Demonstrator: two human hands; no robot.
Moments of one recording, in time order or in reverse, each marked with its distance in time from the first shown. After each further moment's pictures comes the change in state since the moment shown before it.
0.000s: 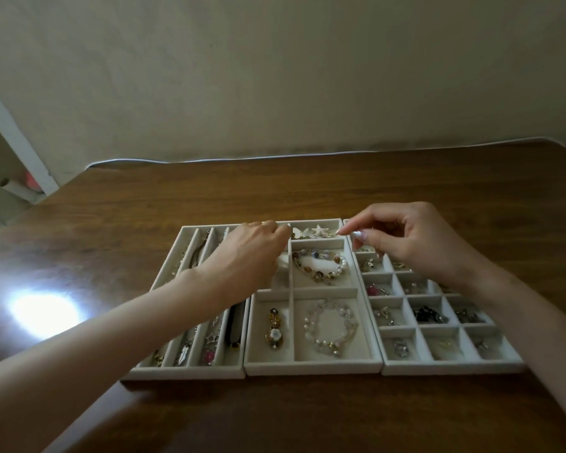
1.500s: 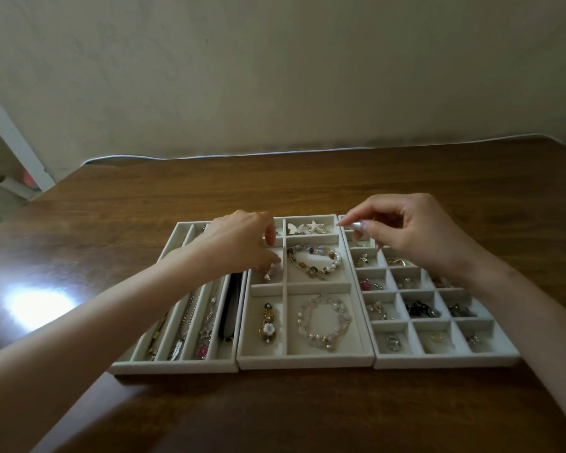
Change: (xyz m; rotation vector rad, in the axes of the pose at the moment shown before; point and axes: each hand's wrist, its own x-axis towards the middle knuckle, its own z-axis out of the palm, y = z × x) left_hand 0.011 -0.006 -0.017 -0.227 -0.206 -0.248; right_hand 0.001 0.001 -0.006 -0.080 0.035 -0.002
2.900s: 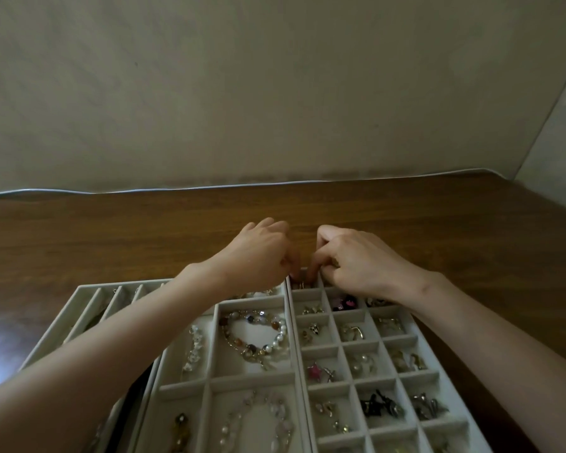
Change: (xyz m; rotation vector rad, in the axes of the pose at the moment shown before) left_hand 0.109 0.058 0.010 0.091 0.063 0.387; right_hand 0.063 0.052 -0.020 -0.646 -0.262 0.073
